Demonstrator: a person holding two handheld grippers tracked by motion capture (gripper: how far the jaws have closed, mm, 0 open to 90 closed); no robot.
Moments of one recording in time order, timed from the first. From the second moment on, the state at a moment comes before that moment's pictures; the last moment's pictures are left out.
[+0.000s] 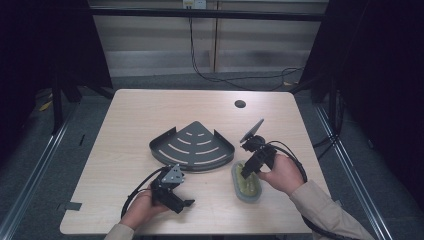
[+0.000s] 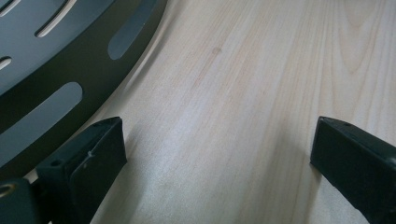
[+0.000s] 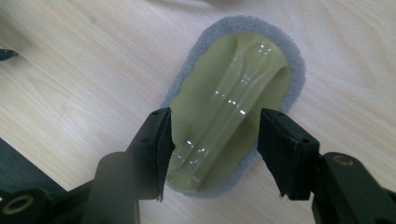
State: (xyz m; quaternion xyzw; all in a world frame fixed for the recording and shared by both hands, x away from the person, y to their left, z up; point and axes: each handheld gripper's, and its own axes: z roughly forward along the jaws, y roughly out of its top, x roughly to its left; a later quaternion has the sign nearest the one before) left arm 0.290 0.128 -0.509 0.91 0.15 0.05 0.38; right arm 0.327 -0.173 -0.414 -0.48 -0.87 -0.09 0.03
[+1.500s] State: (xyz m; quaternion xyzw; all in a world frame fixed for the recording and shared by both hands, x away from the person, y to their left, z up) left arm 0.290 0.128 -0.509 0.91 0.15 0.05 0.38; right arm 0.340 -0.174 -0.382 -0.46 -0.89 -0.08 0.00
